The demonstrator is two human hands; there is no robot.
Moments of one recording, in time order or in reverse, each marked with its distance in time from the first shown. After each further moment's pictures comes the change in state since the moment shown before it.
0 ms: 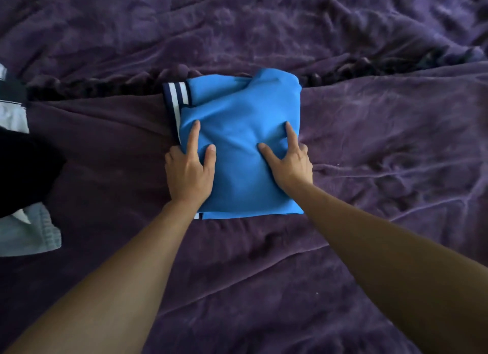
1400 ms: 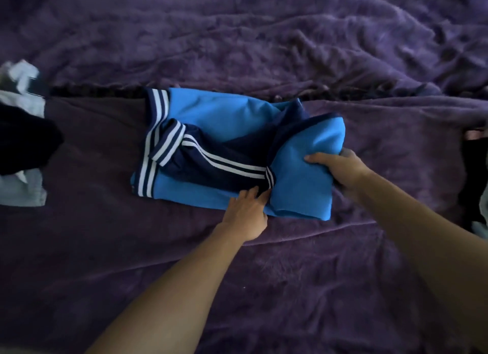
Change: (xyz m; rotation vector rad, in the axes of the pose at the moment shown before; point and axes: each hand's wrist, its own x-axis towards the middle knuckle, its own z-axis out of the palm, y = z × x) left_hand -0.133 0.167 0.086 0.349 -0.536 0.287; right_hand 0.034 0.108 -0.208 0.642 -0.400 0.127
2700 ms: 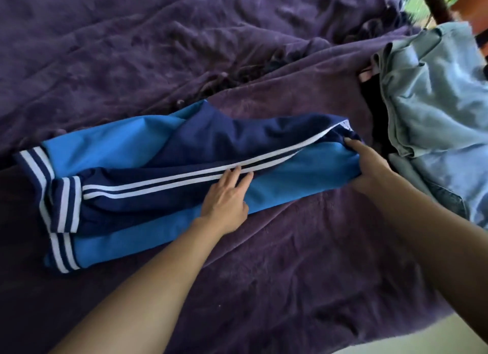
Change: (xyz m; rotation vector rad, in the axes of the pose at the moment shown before) left_hand 0.064 0.074 -0.010 0.142 -0.079 0.358; right_hand -0.018 0.079 -0.164 0.638 0.717 0.210
